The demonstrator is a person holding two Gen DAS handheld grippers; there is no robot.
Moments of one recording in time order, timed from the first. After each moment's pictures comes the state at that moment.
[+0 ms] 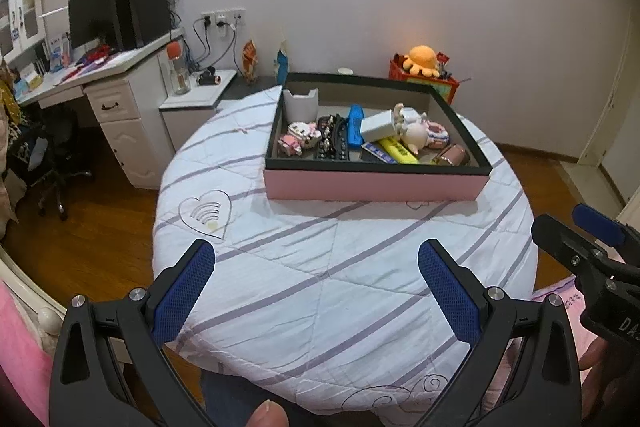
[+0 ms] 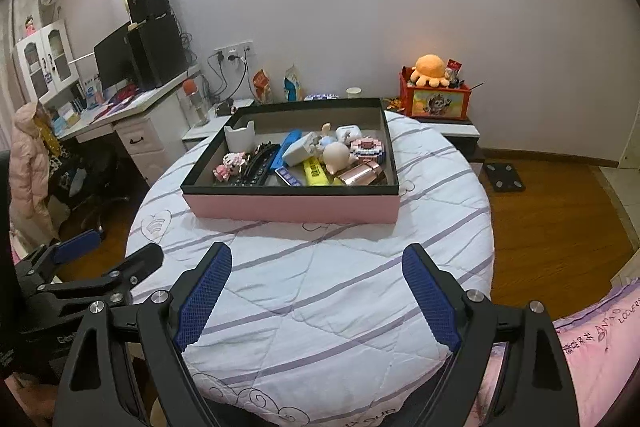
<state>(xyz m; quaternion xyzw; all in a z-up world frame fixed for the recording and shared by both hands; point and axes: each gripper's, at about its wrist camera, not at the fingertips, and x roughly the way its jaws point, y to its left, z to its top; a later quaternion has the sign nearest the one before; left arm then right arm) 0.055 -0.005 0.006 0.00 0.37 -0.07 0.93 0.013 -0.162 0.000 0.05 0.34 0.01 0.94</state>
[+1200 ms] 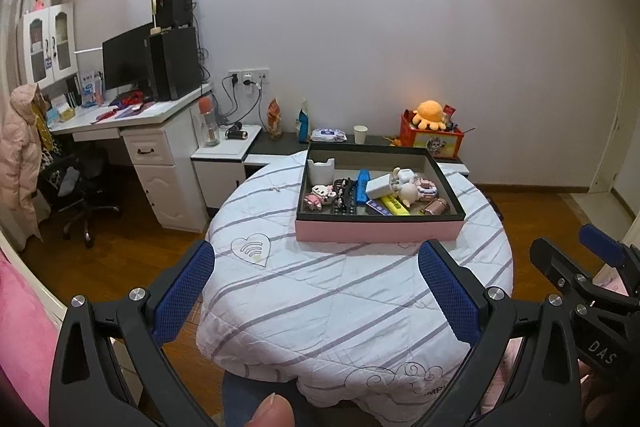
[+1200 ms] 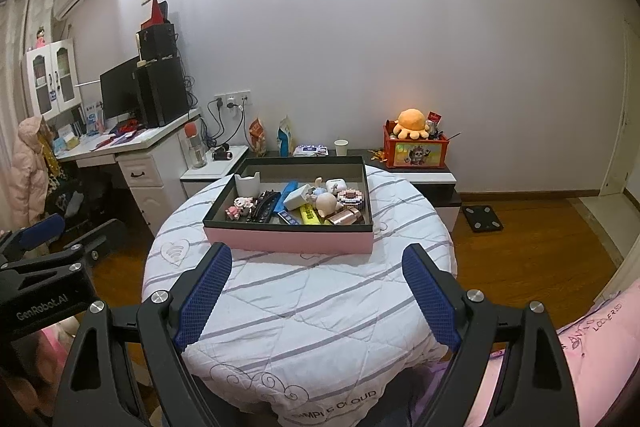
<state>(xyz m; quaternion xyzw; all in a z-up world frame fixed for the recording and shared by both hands) -0.026 0.001 0.087 0.00 0.28 -0.03 0.96 -0.065 -0.149 0.056 0.03 0.26 -0.02 0.97</state>
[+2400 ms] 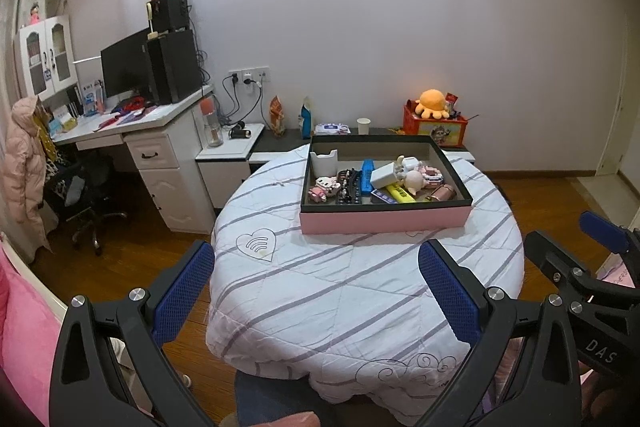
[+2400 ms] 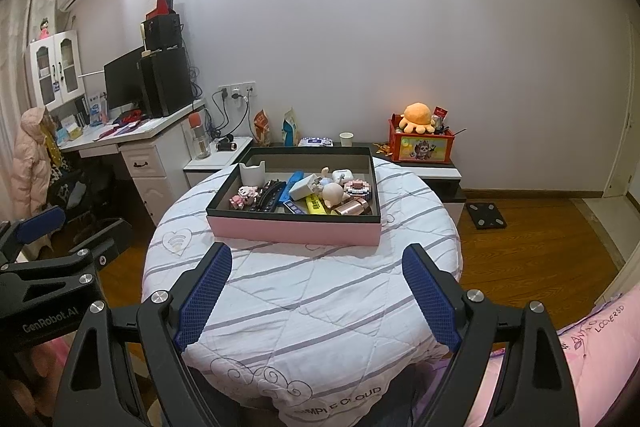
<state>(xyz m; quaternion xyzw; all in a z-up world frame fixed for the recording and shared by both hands) -0.028 -0.003 0.078 0.03 0.28 -0.03 0.96 -0.061 -0.143 0.047 0.02 0.27 -0.01 0.96</state>
